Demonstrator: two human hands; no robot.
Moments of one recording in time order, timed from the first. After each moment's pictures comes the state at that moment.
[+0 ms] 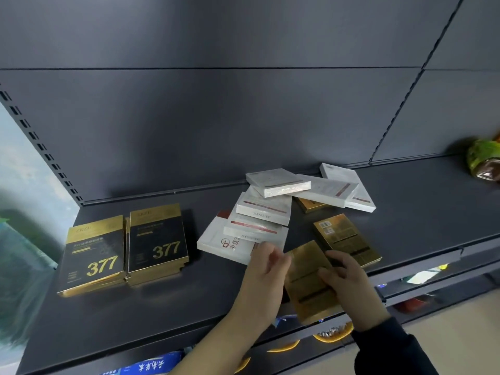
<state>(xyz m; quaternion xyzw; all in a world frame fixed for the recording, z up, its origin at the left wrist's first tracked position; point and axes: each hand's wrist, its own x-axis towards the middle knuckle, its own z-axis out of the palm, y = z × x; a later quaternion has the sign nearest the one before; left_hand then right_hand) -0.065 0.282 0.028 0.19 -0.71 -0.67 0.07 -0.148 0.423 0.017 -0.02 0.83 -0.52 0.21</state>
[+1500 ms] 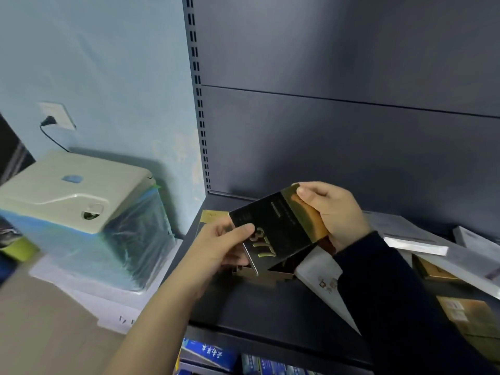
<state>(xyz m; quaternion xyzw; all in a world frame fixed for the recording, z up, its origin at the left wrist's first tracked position) 0.057 0.101 0.079 0.30 -0.58 -0.71 0.25 -0.136 0.185 0.119 -0.35 0.66 -0.59 0.30</state>
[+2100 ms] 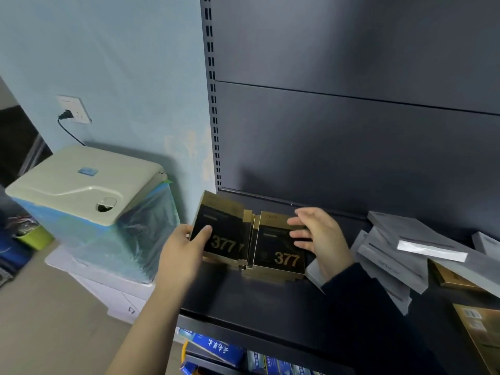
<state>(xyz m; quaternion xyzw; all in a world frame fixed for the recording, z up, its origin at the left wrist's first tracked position) 0.093 0.069 0.033 0.57 -0.61 -0.43 0.34 -0.115 0.171 0.063 -0.25 0.68 -0.58 0.37</state>
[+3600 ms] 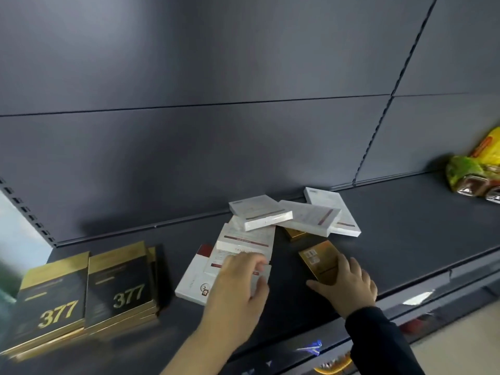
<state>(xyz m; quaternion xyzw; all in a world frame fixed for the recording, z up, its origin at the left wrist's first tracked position) -0.090 0.251 0.043 0.10 -0.90 -0.37 0.19 -0.230 0.435 -0.004 -0.03 0.98 -0.15 0.12</state>
